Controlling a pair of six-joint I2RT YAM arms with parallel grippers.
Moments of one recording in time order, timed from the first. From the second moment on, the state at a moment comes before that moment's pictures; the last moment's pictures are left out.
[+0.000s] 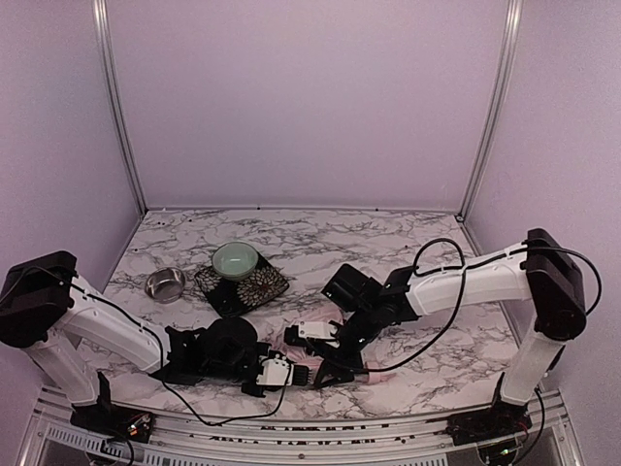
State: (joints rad) left arm -1.22 1.63 0.57 0.40 0.02 0.67; right arm 1.01 1.76 1.07 -0.46 -0.50 -0.39
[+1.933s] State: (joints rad) left arm -1.08 1.72 0.81 0.14 0.32 0.32; right arm 0.68 1.95 1.02 0.00 -0.73 0.30
